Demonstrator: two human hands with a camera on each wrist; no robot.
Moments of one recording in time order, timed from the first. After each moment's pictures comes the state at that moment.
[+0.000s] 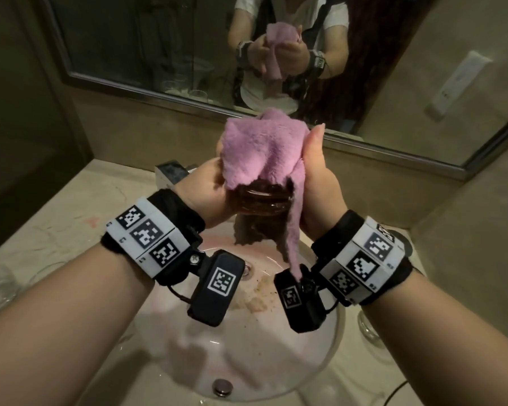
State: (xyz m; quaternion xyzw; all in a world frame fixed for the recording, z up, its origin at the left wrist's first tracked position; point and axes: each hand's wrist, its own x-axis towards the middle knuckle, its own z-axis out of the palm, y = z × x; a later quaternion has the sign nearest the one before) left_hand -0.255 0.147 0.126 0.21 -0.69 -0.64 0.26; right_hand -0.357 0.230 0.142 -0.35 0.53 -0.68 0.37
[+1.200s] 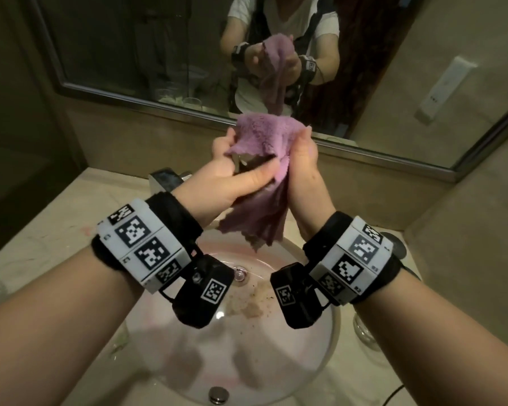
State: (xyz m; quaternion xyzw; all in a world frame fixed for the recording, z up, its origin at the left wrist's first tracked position) left_hand -0.269 0.143 0.134 0.16 -0.67 -0.69 0.24; right_hand -0.364 0.225 0.141 -0.33 0.69 -0.62 0.15
